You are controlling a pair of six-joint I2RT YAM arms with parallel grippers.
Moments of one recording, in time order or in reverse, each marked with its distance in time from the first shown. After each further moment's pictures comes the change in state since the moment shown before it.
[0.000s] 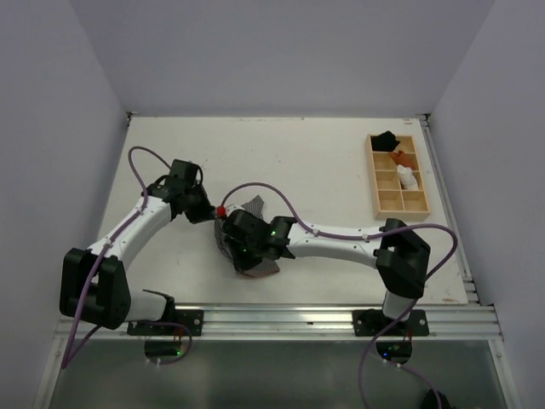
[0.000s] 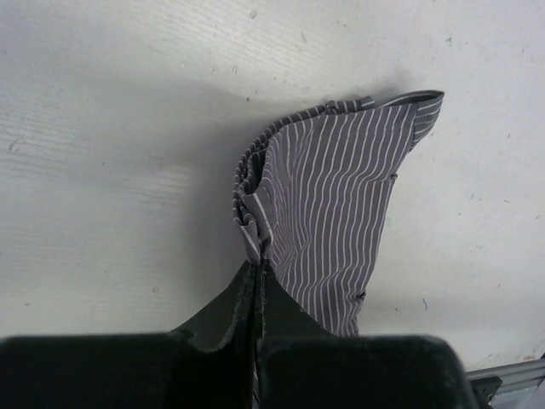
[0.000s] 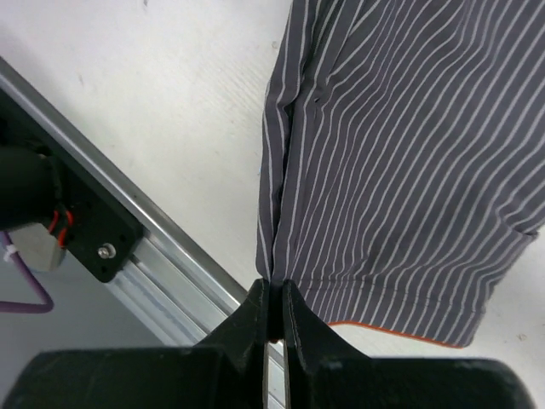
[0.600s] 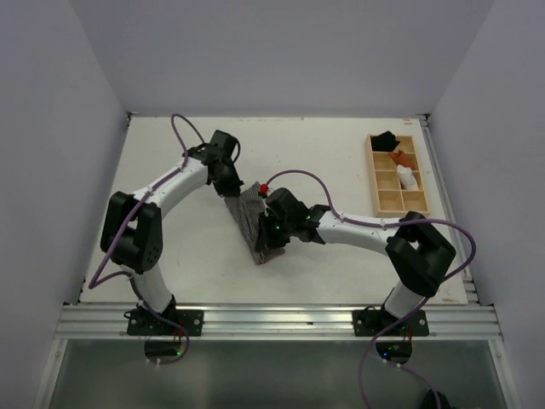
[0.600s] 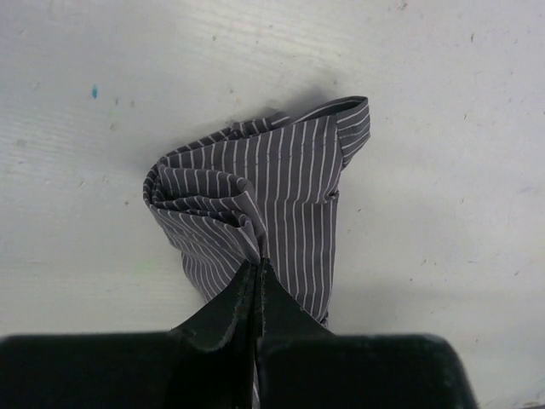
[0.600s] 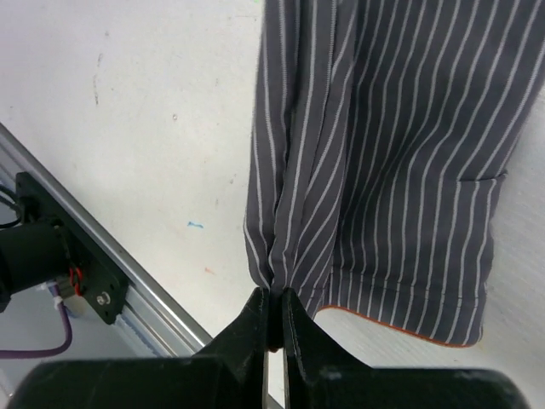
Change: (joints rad) left arm -0.138 0.420 0.436 -0.077 -0.105 -0.058; right arm -0.280 -0.124 -0.315 0.298 -0.224 0.062
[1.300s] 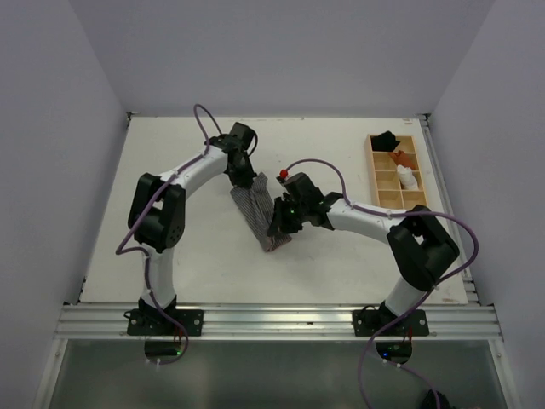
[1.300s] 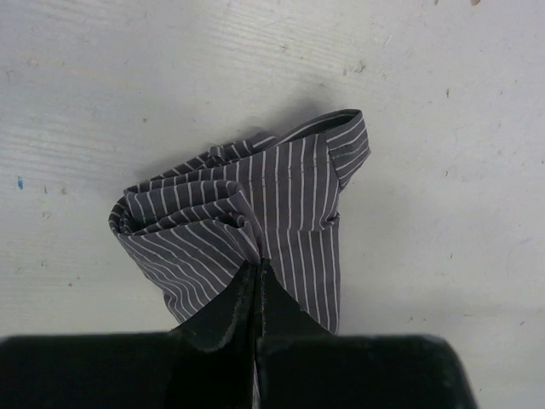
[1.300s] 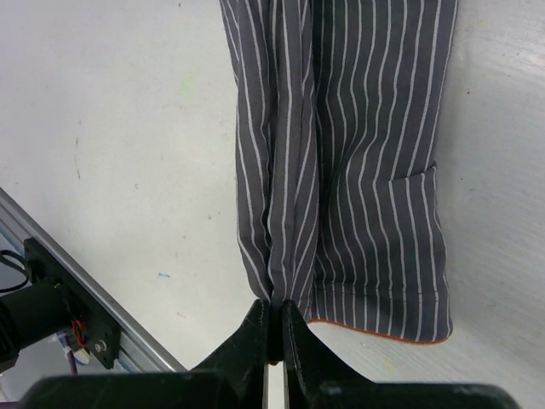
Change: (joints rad) left arm -0.050 0.260 0.265 -0.034 -0.053 0.019; right arm -0.177 0.006 -0.013 0.013 -0.074 -0.006
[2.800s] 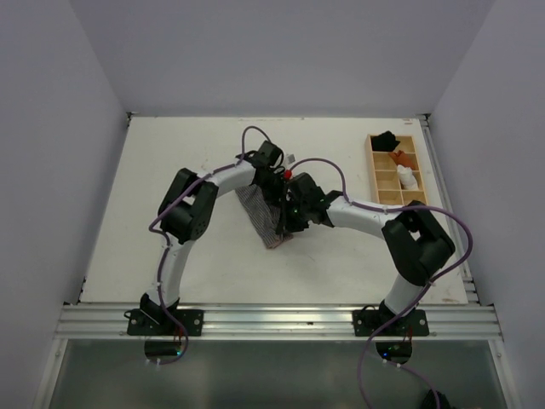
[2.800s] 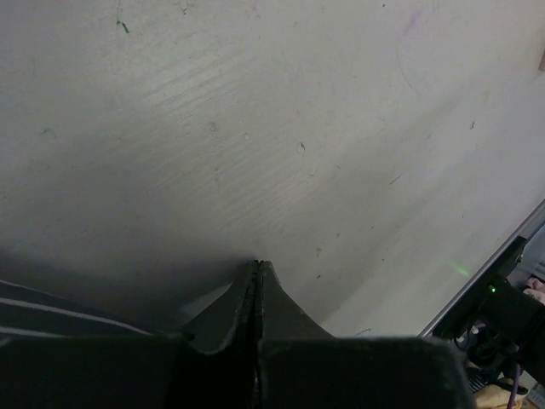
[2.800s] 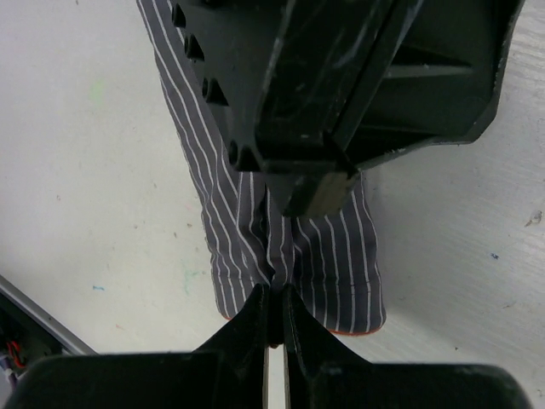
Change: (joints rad) left arm -0.121 0.241 0.056 0.203 0.561 0.297; right arm -0.041 0.045 0.006 -0.035 0.082 -0.070
